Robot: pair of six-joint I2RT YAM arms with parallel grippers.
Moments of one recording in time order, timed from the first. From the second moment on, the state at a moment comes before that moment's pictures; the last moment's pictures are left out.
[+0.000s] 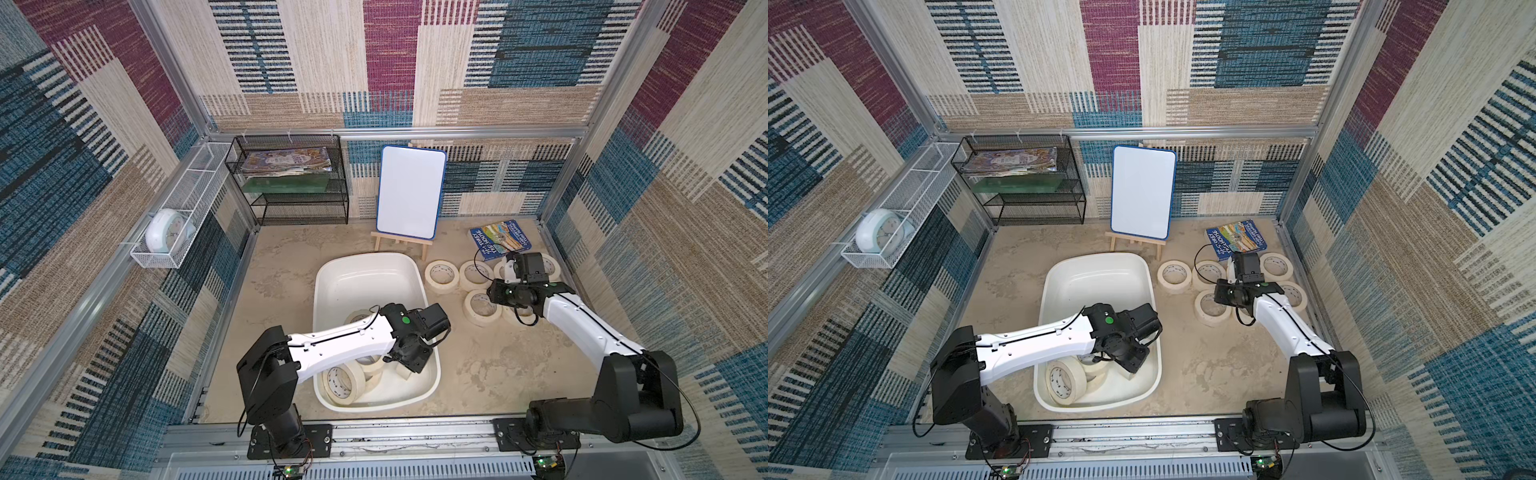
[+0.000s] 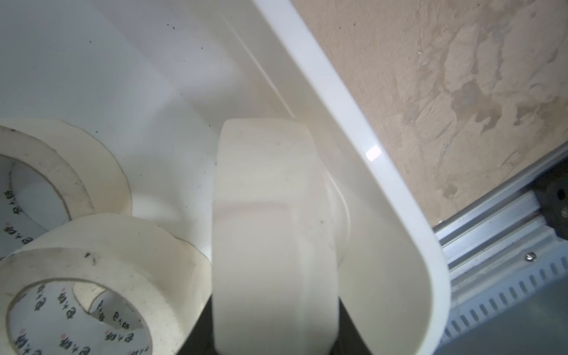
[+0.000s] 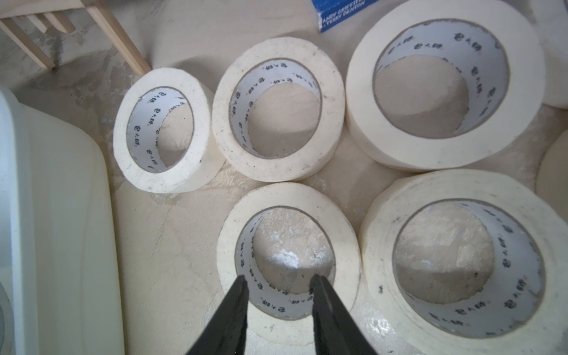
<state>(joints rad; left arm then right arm) -1.08 1.68 1.32 -1.00 -0.05 -0.46 0.12 1.36 0.90 -0.48 -0.13 0.27</state>
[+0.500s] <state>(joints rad) -0.69 1.41 1.19 -0.82 -0.01 -0.44 0.37 1.29 0.97 -0.43 -0.40 0.27</state>
